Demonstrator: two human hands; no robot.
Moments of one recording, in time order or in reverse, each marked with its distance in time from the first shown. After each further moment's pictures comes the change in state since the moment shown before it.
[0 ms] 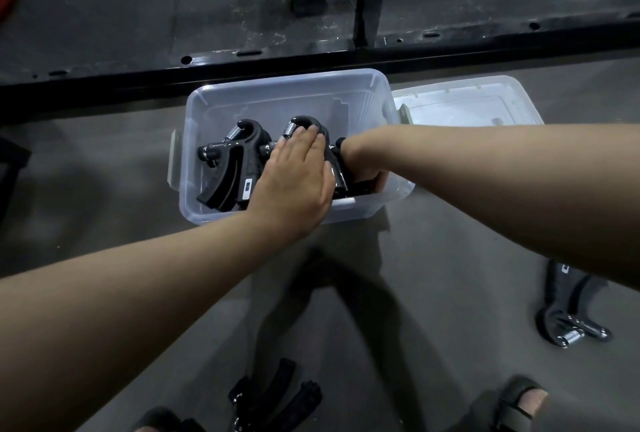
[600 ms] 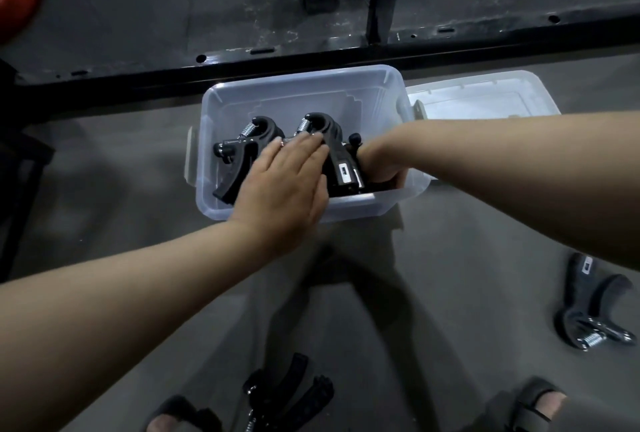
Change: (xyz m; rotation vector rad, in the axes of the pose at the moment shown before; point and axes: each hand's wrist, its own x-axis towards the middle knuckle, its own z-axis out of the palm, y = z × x) left_hand -0.028 -0.019 -0.025 0.191 0.004 0.109; right_hand 0.025 0.012 0.016 -0.108 -0.021 -0.034
